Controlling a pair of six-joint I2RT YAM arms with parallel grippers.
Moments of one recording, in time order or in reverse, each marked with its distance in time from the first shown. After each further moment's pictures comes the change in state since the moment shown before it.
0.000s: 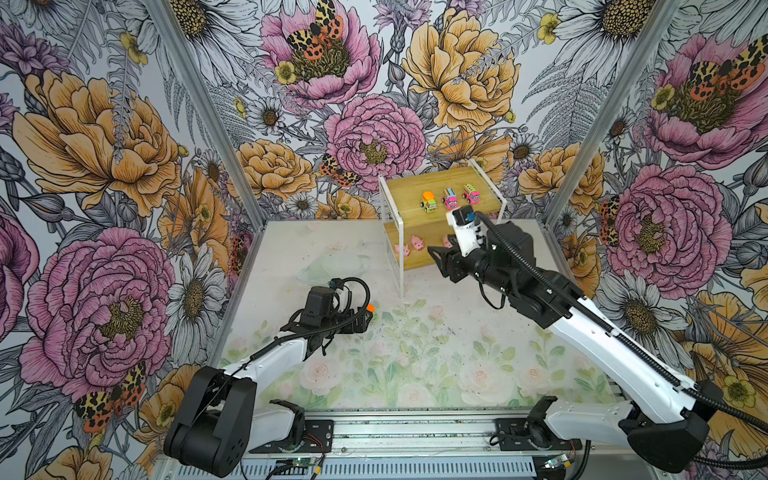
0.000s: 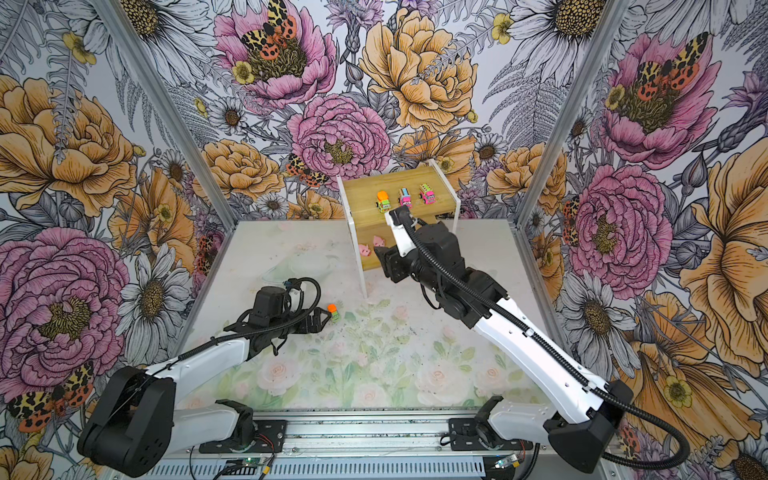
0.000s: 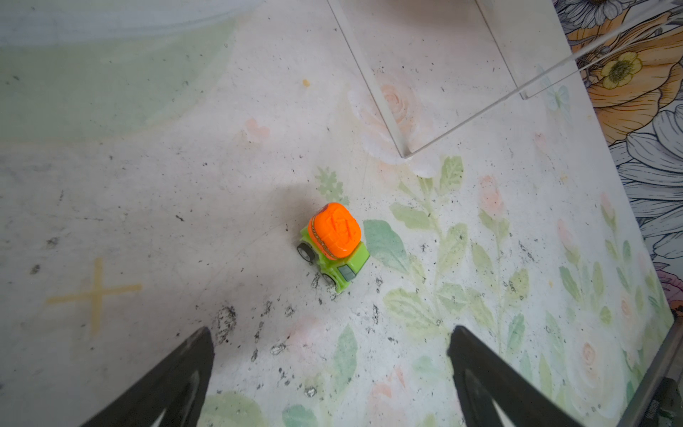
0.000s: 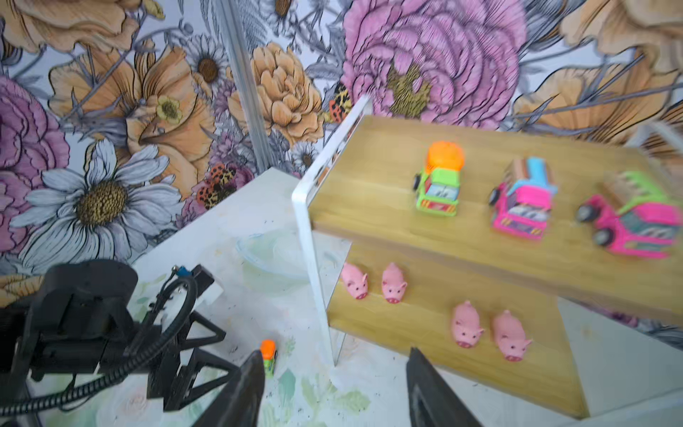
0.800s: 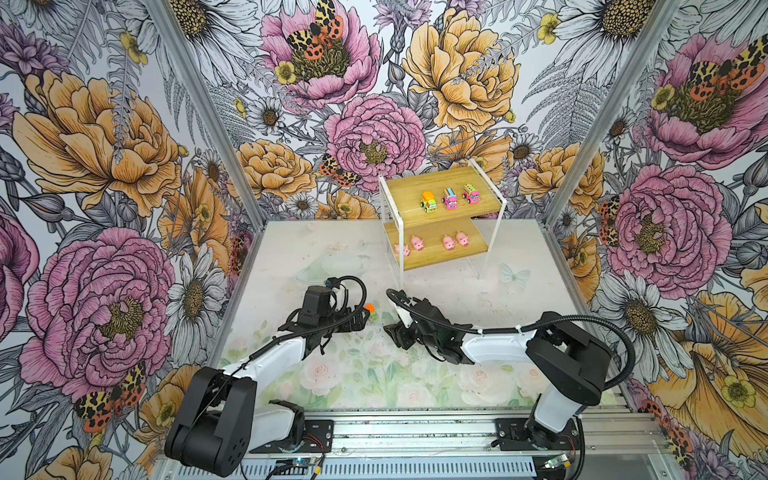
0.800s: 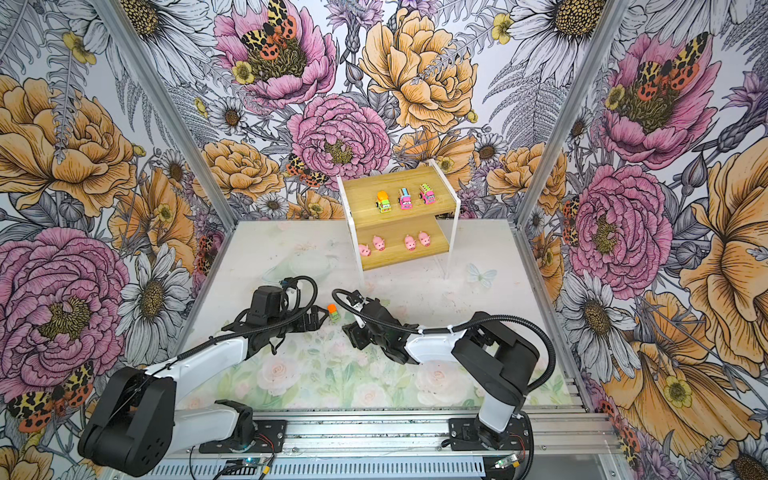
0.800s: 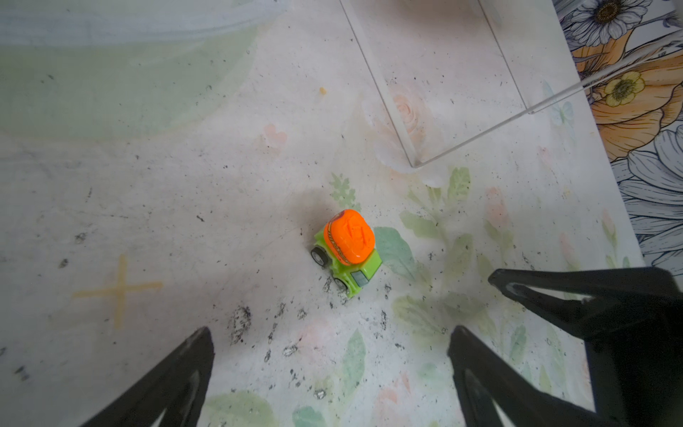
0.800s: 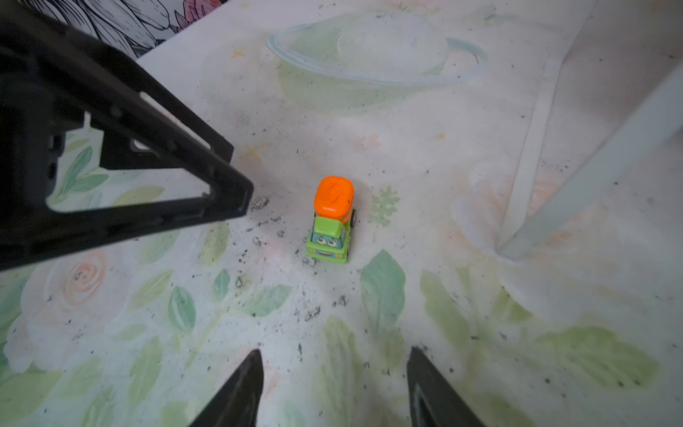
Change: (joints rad) left arm 0.032 0.000 -0.001 0.001 0.004 -0.019; right arm 0.186 0.511 -0.459 0.771 -0.030 0.178
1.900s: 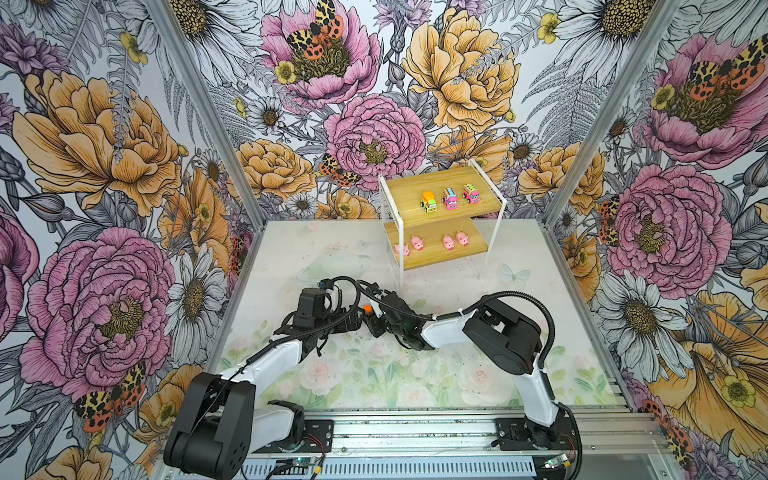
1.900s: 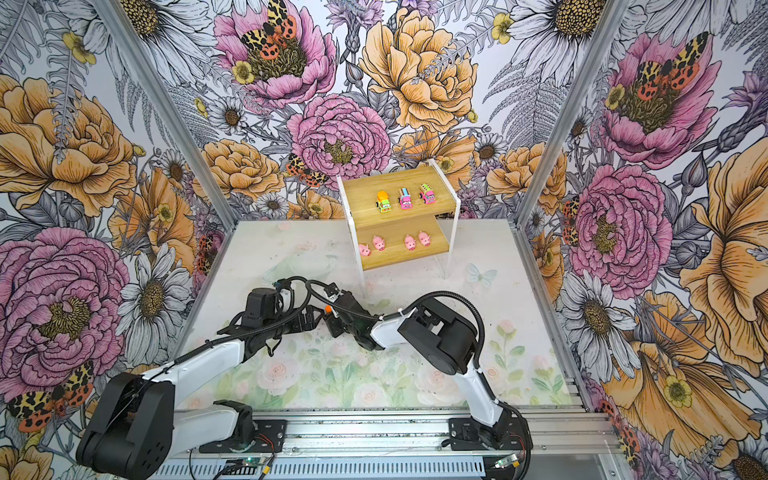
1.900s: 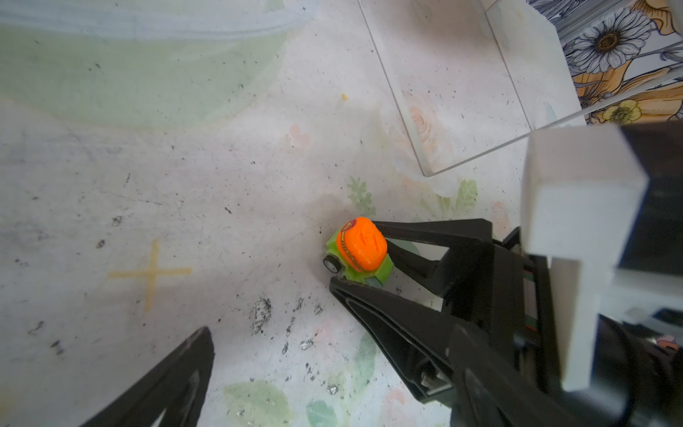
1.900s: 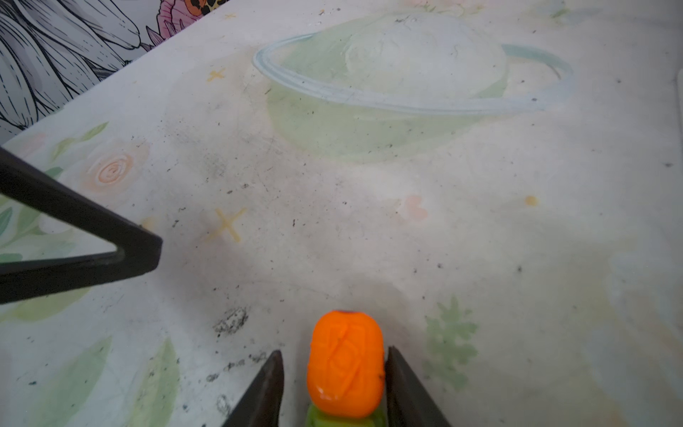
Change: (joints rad) left arm 0.037 -0.026 -0.034 0.018 0.011 -0.031; right arm 0.011 0.381 0.332 0.069 0.027 0.021
